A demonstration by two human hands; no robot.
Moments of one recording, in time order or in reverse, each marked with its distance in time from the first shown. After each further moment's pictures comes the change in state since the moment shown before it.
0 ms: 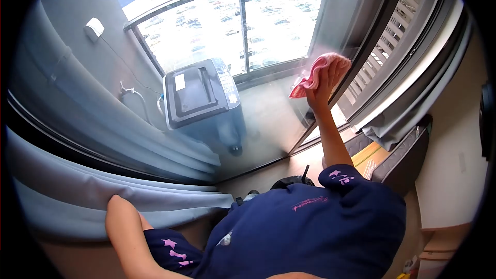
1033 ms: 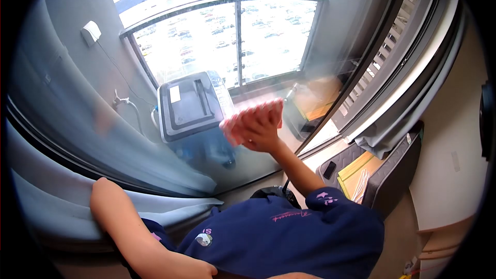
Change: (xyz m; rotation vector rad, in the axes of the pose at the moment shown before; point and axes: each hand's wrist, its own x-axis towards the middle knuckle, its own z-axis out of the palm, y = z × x) left_hand -0.026 -0.032 -0.026 -0.177 -0.776 0.008; right_hand -0.035 -0.140 0.028 0.213 -0.082 -0.378
